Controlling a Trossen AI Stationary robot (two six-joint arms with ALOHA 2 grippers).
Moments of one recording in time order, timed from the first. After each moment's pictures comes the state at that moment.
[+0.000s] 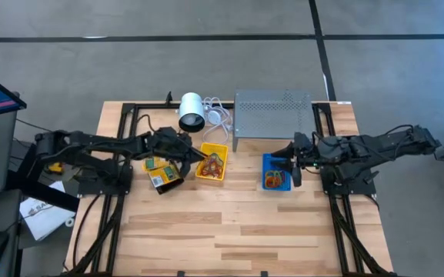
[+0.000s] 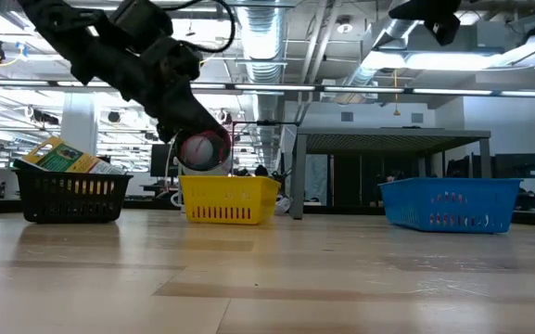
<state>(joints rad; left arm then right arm) 0.24 1.25 0.52 0.24 0.19 -0.25 0.22 0.82 0.80 -0.34 0.31 0.43</state>
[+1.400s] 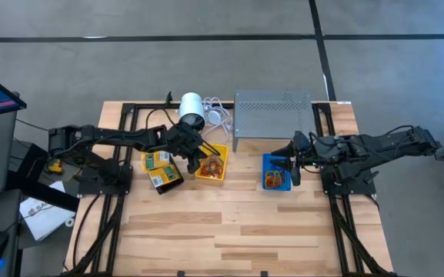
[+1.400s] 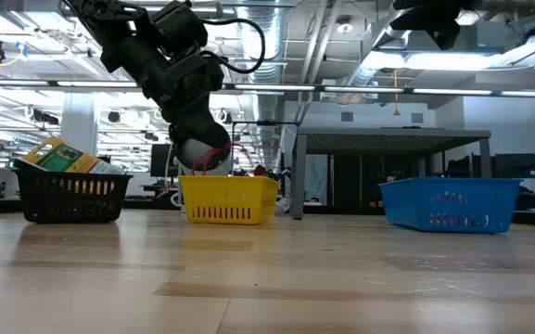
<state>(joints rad) 0.26 1.41 0.76 -0.09 0.14 -0.17 0.20 0.82 0.80 -0.39 0.31 0.38</state>
